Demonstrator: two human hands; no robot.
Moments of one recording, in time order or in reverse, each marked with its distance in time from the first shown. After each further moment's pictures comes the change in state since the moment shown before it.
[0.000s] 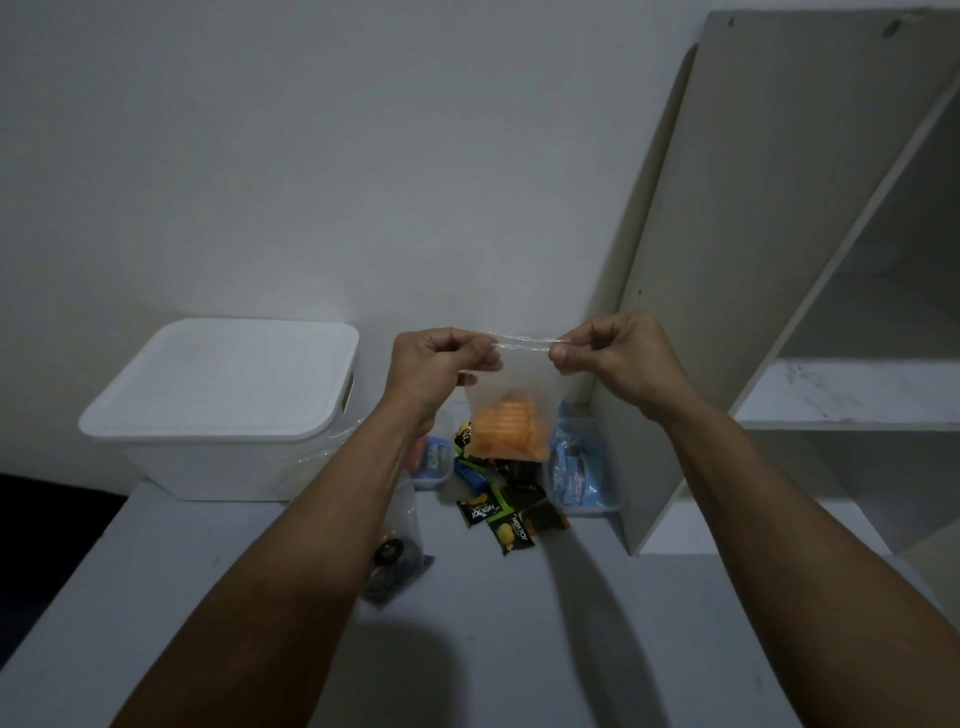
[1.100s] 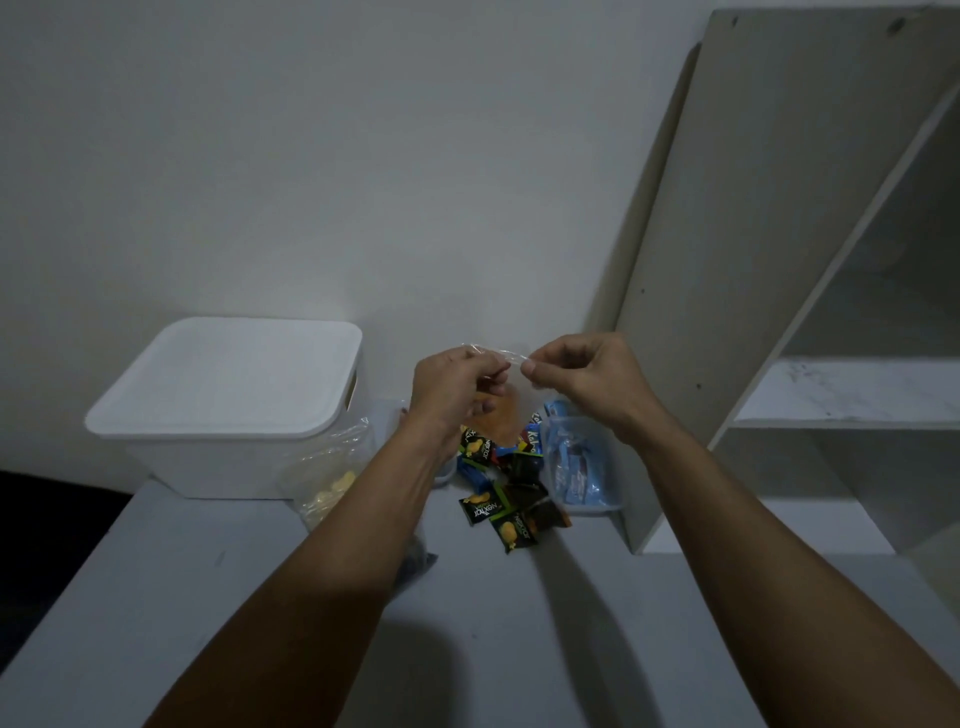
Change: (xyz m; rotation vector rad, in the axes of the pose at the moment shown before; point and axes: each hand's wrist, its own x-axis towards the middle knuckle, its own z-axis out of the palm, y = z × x) left_hand -0.018 -0.005 0.018 -0.102 0.097 -0.215; right_hand -0.015 -0.001 0.028 0.008 -0.037 0.031
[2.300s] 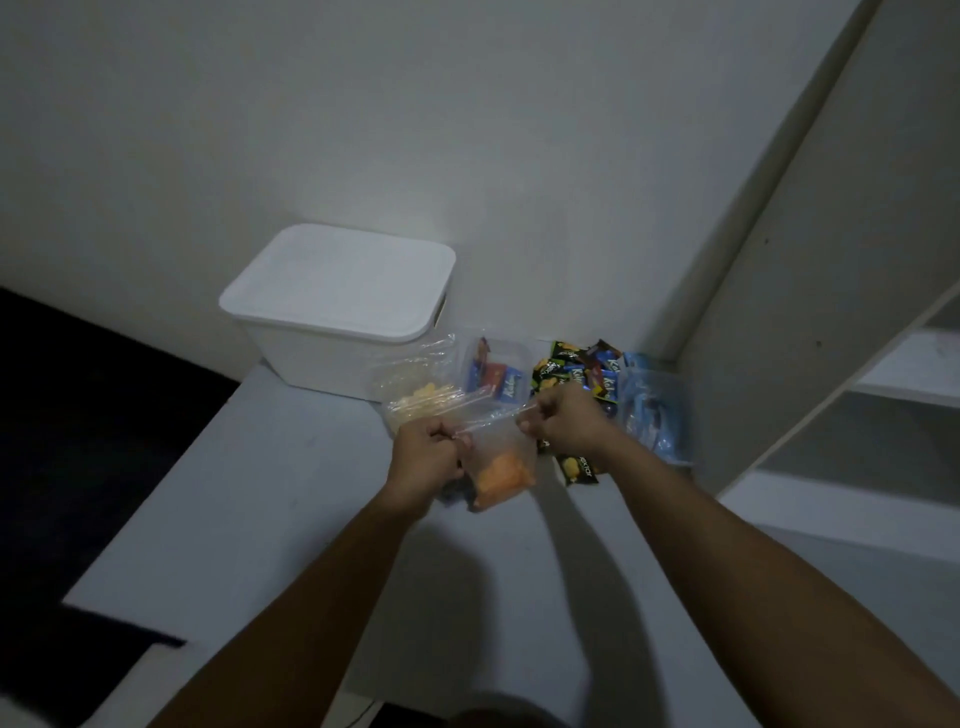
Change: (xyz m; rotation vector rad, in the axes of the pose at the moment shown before) left_hand -0.067 -0.125 -0.123 0.273 0.264 -0.176; right_hand -0.030 0.078 0.121 -0.314 -0.396 0.182
